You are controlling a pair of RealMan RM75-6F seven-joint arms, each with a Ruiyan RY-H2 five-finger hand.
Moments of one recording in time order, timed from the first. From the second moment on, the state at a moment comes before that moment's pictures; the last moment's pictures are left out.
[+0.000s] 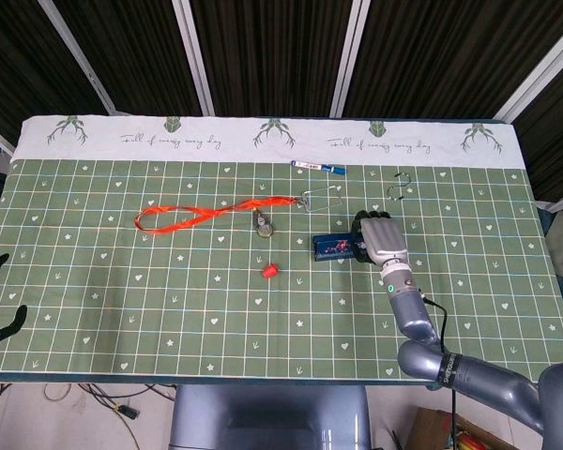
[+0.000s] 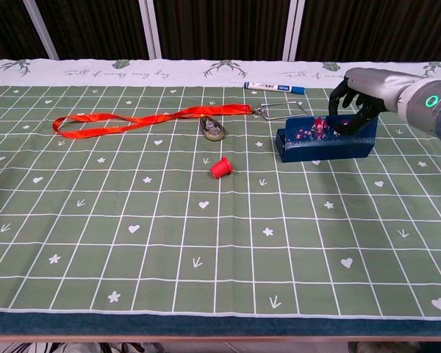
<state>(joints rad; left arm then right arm) -0.09 -1.09 -0.10 -1.74 1.27 1.42 0.10 0.78 -1.61 0.33 -1.30 -0.79 0.91 -0.46</state>
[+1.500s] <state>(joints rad) -0.10 -1.08 -0.10 -1.74 1.27 1.41 0.09 0.85 -1.61 0.33 -1.31 -0.73 0.93 -0.43</state>
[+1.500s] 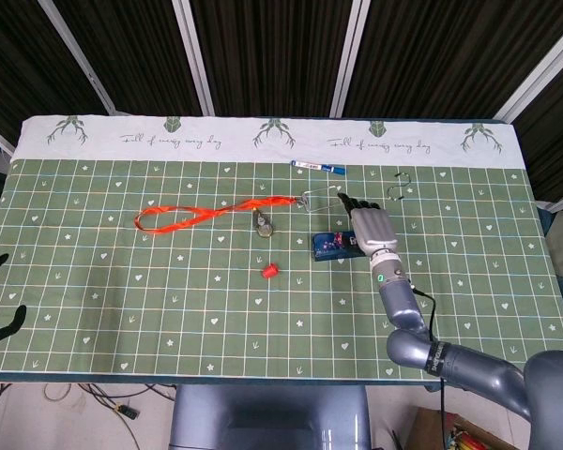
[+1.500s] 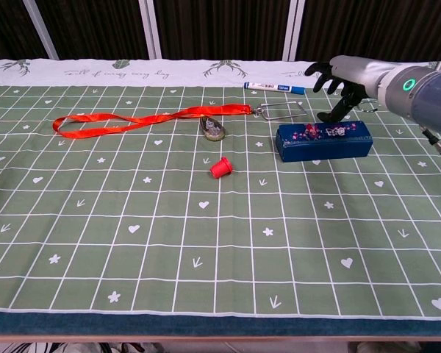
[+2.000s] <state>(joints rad) -0.09 -1.10 -0.10 -1.73 1.29 1.44 0.12 0.58 -1.34 0.18 -1.68 -1.06 1.29 -0.38</state>
